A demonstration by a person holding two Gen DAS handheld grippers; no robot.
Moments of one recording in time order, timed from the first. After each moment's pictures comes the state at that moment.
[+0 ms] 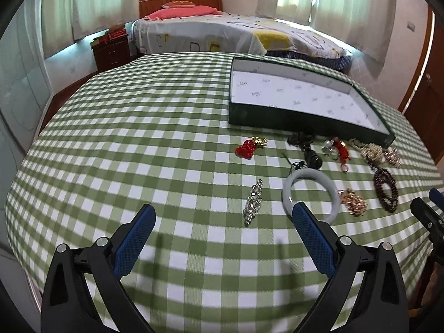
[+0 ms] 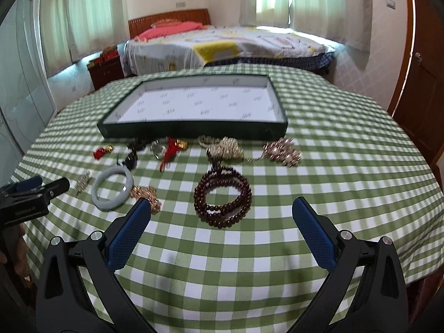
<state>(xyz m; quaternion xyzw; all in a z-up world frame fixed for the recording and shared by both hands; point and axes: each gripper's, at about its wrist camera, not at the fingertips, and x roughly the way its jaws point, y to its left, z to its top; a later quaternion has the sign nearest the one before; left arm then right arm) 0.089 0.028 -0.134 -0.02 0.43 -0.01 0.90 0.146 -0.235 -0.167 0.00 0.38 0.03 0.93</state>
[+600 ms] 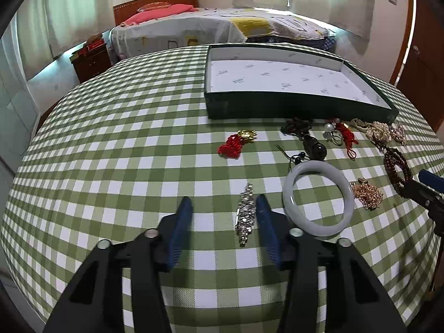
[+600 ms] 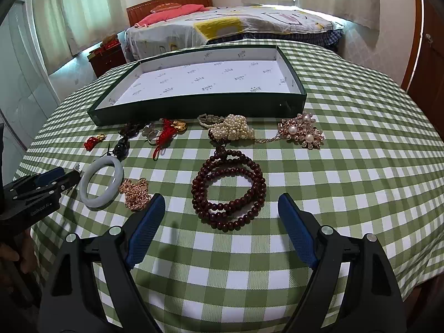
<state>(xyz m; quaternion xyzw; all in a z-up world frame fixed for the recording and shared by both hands) 0.116 0.015 -0.153 0.03 0.43 -0.05 0.90 0.173 -0.240 -0.191 0.03 0.42 0.05 0.91</state>
